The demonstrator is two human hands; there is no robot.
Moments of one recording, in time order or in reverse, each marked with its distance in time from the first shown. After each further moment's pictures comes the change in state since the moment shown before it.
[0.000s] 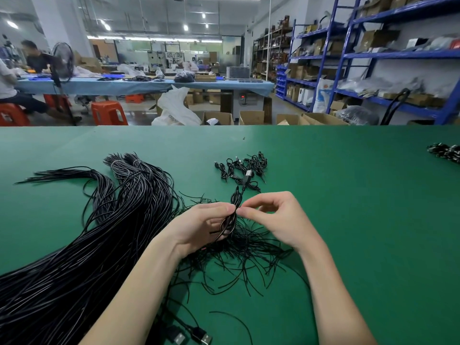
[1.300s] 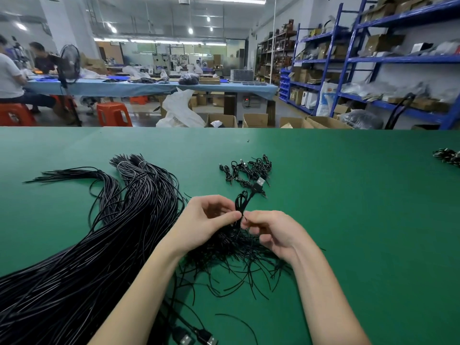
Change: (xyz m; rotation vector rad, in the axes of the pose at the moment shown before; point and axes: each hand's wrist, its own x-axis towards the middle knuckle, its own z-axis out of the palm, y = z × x) left_hand 0.000 -0.005 -0.008 0.470 0.206 0.501; right_hand 0.005 0.002 0.023 0.569 -0.054 0.586
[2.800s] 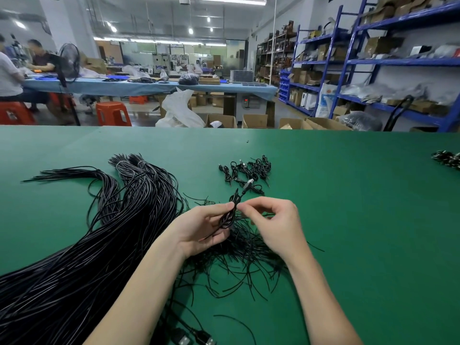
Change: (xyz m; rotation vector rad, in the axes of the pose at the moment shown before) left_hand 0.002 0.008 -0.001 -0.755 -0.110 -0.626; right_hand -0.011 0.002 0.007 -0.581 0.248 -0.739
